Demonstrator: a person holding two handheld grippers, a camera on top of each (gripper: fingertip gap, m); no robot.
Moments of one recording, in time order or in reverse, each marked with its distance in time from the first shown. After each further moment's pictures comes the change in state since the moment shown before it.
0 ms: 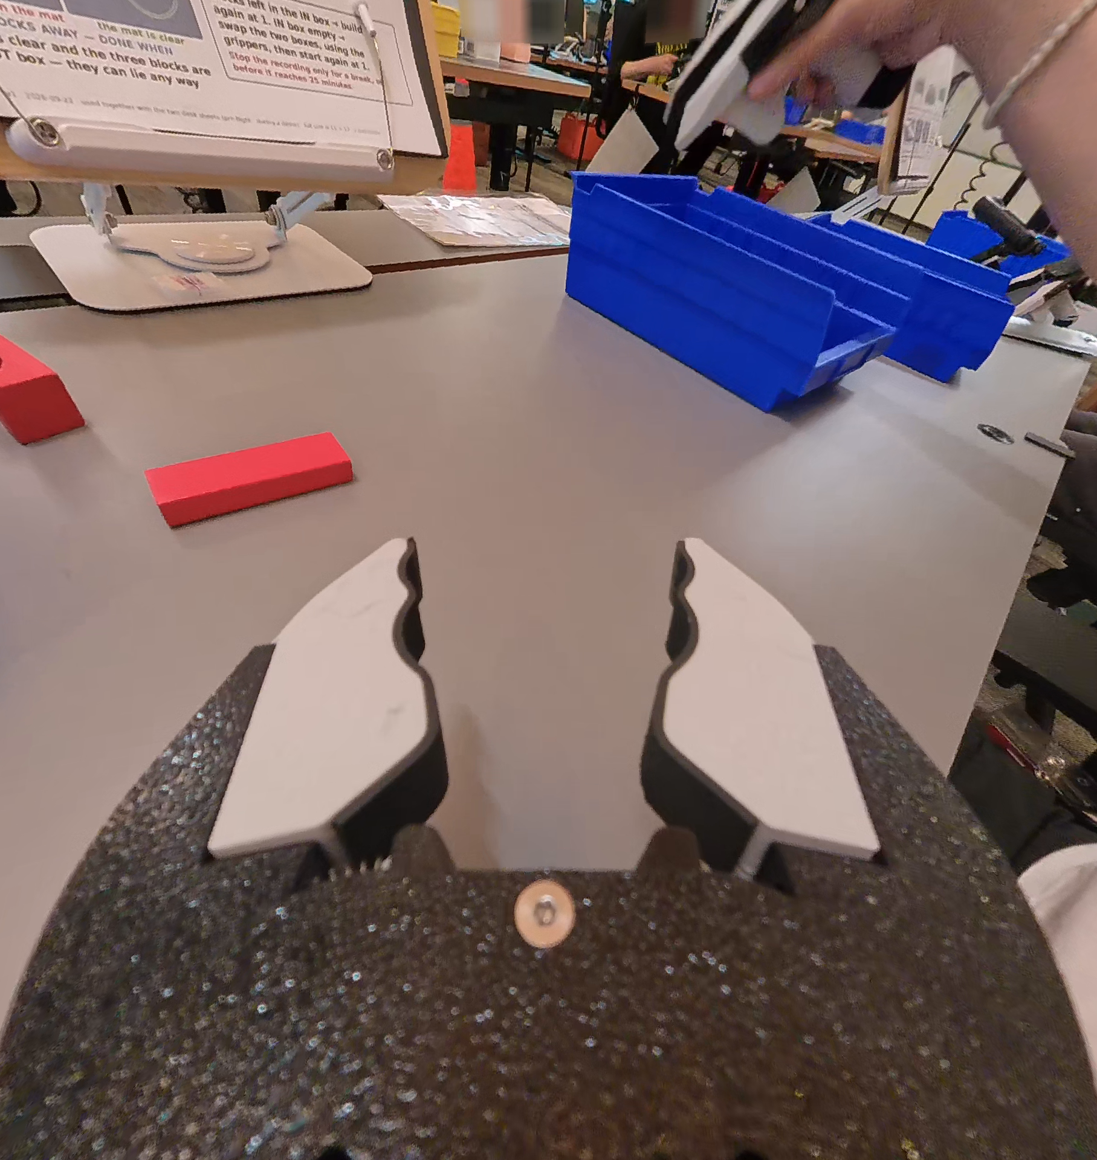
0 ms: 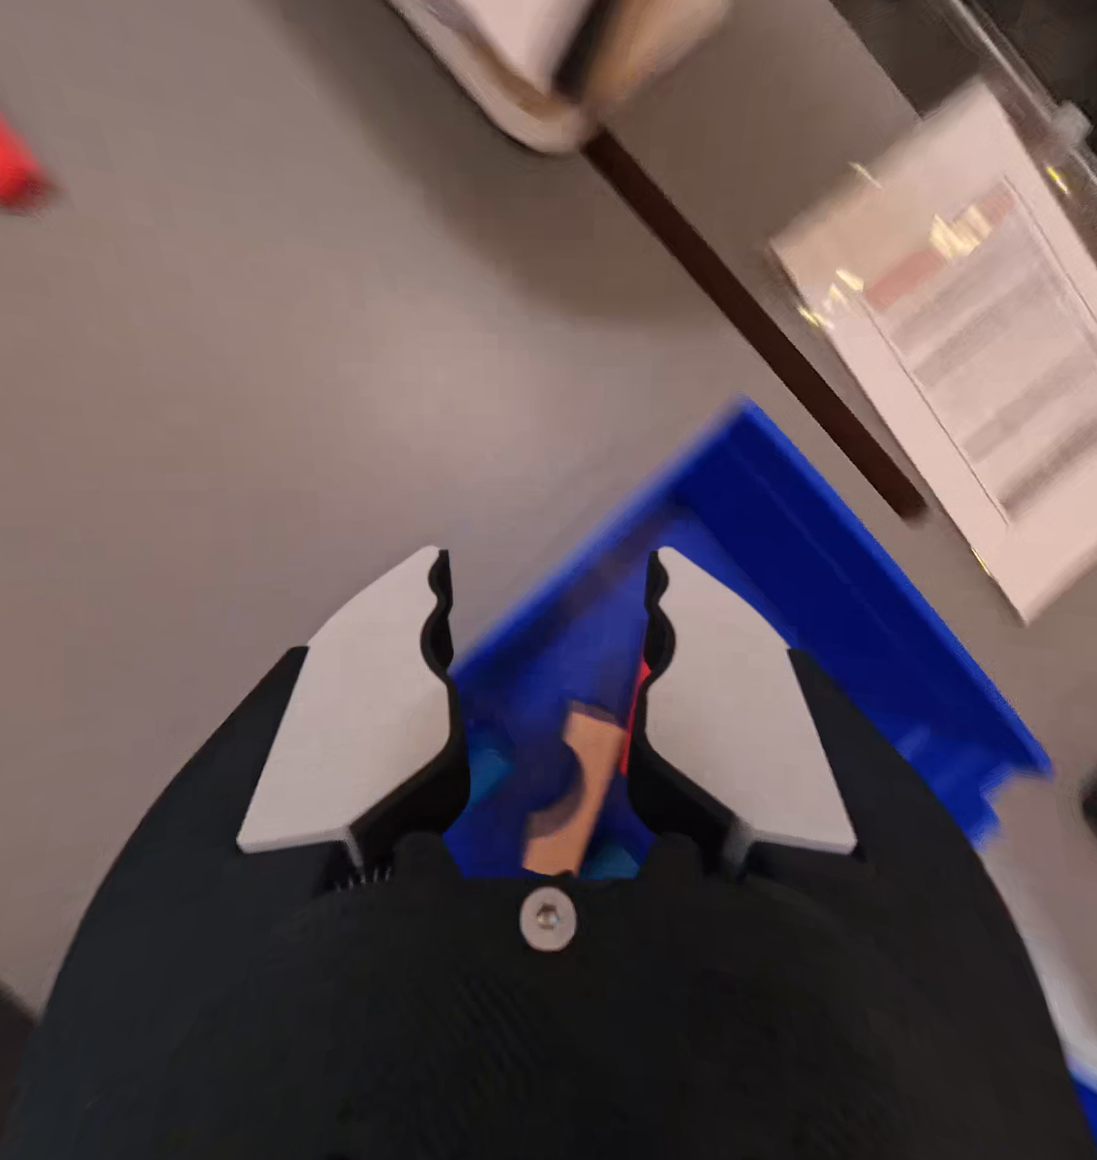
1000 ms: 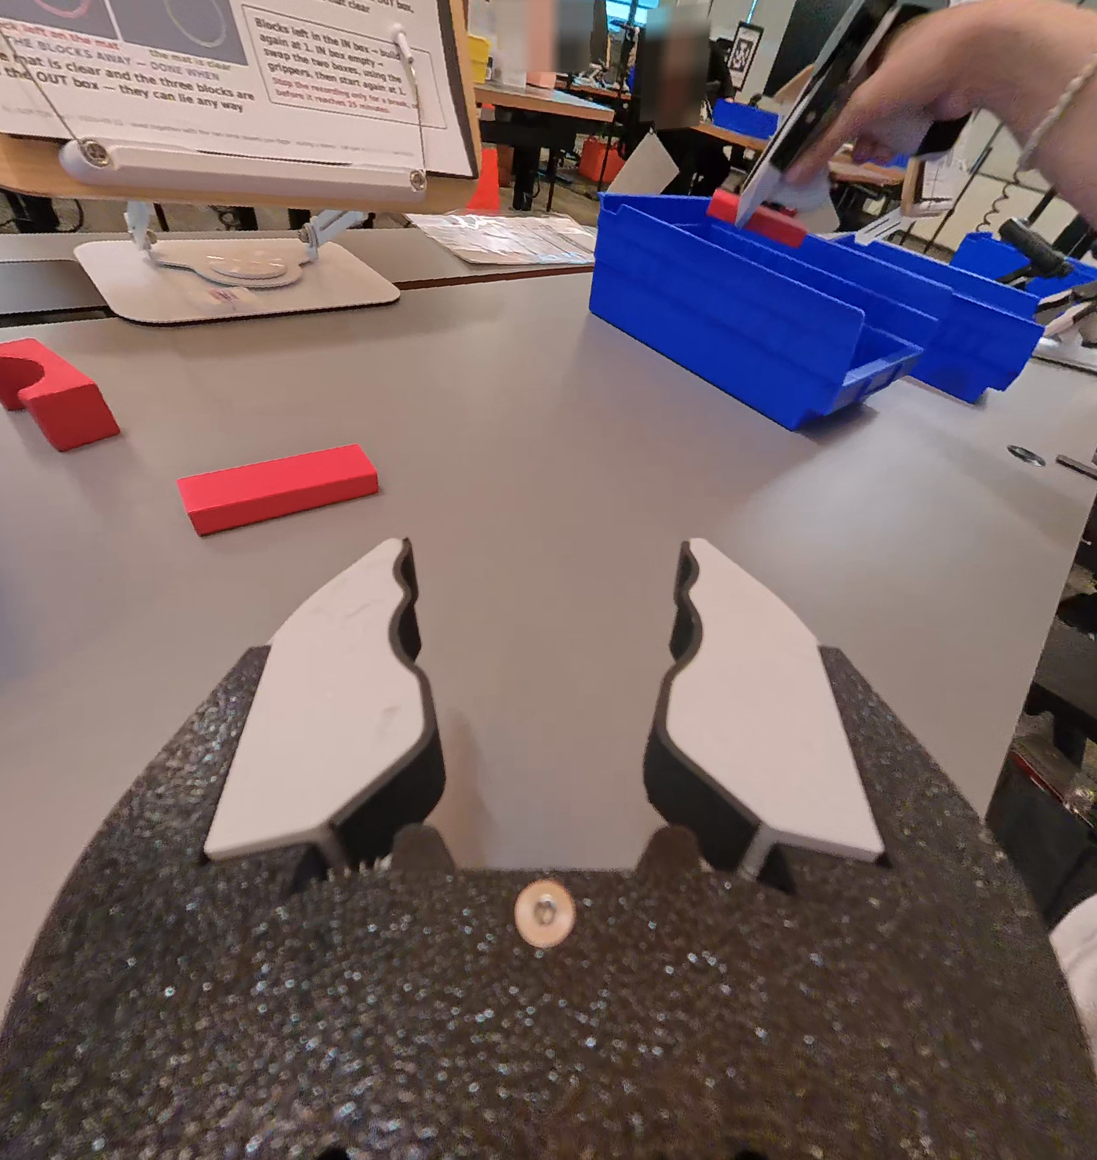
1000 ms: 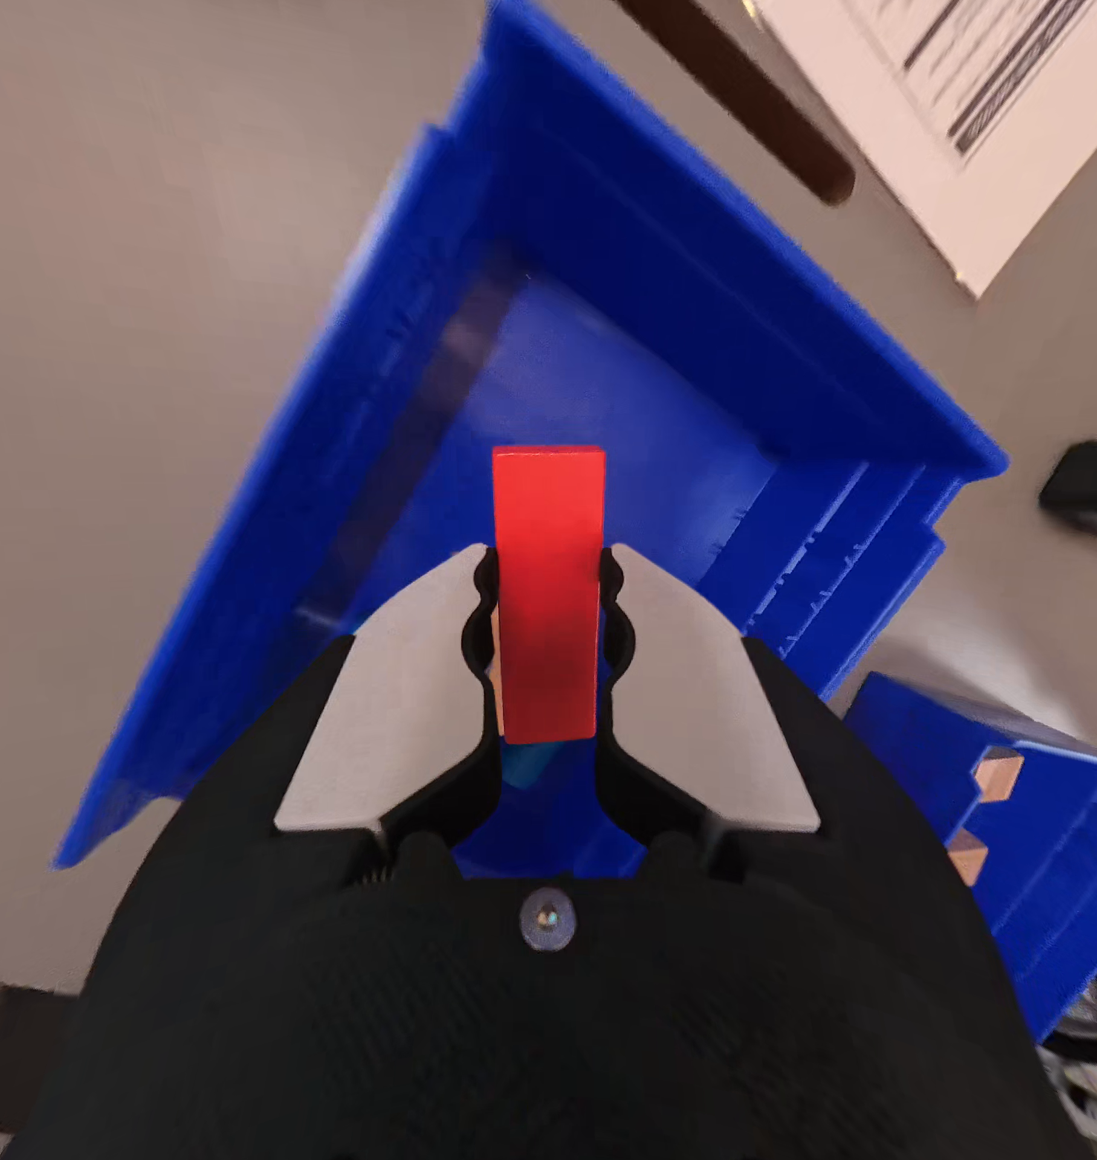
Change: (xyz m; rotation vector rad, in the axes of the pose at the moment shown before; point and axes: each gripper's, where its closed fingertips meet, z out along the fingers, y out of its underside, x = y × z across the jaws) left arm -0.010 -0.004 0.005 0.028 -0.034 -0.008; right arm 0.059 0.087 0.002 -0.305 0.191 0.221
